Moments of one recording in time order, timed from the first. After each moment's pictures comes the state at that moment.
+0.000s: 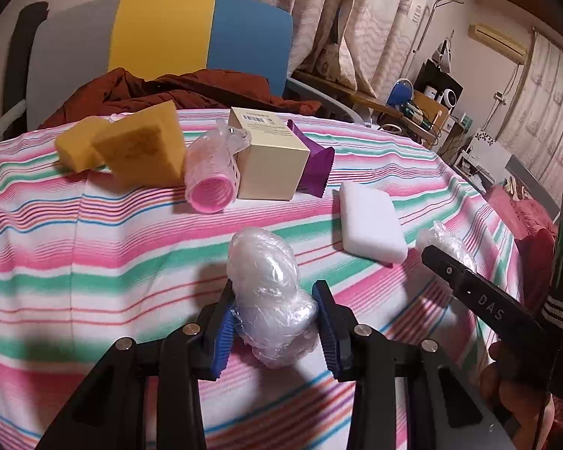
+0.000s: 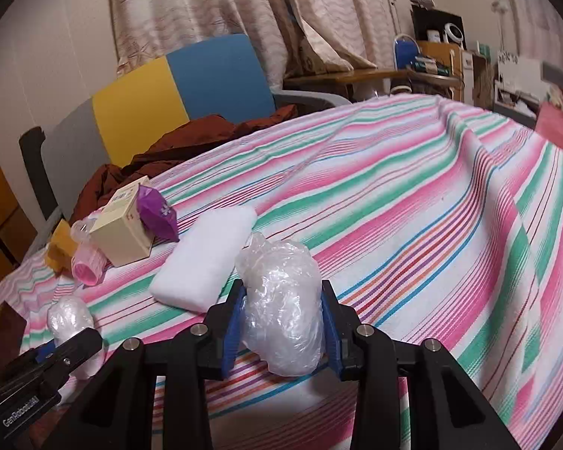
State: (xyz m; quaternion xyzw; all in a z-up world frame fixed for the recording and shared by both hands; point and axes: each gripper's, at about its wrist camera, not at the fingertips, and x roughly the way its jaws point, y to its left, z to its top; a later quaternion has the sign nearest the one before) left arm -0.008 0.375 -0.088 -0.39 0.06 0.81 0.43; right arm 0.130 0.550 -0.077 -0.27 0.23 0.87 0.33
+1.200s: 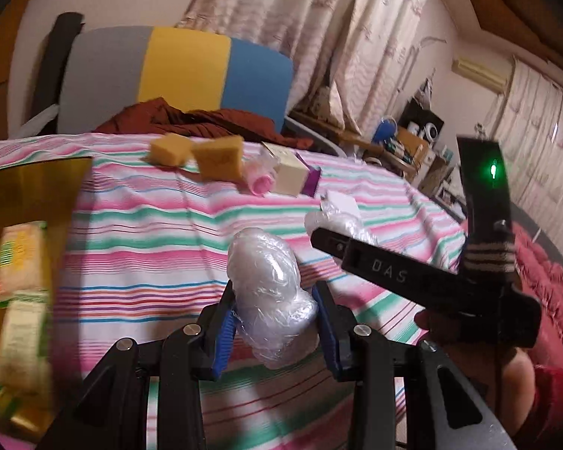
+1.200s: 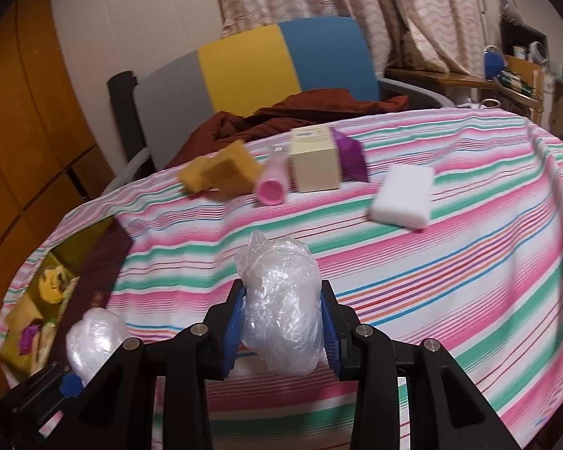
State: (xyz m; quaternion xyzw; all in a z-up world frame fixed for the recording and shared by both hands) left arm 0.051 0.206 -0.048 -0.34 -0.01 0.83 0.44; right arm 0.104 0.394 -0.047 -0.31 0.20 0.91 0.18
